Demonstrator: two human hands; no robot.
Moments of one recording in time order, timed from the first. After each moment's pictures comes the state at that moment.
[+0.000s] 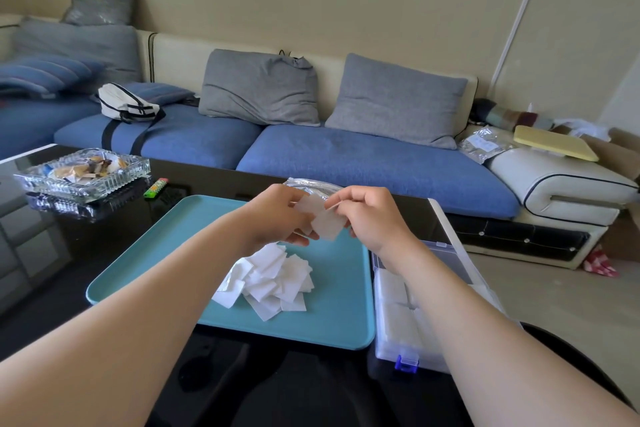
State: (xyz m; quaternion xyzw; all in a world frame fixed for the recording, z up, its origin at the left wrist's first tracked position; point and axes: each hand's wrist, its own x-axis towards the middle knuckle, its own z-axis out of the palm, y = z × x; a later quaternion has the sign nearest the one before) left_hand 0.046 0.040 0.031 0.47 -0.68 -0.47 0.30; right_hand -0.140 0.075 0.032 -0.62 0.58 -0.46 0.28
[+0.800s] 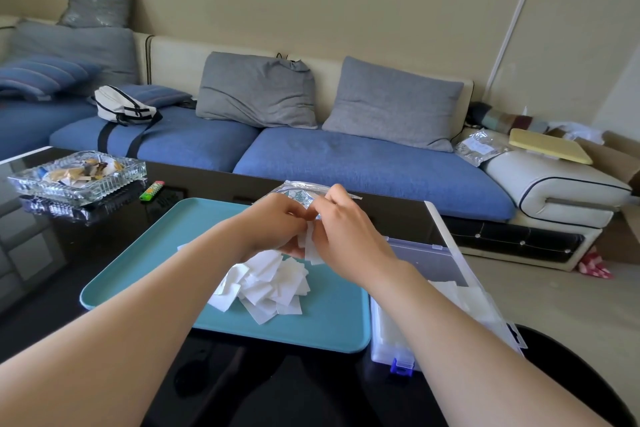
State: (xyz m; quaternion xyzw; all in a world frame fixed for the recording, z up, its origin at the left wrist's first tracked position) left_hand 0.041 0.050 0.032 0.50 -0.67 -0.48 0.27; right_hand -0.121 0.087 0.022 -0.80 0.54 -0.24 -0.04
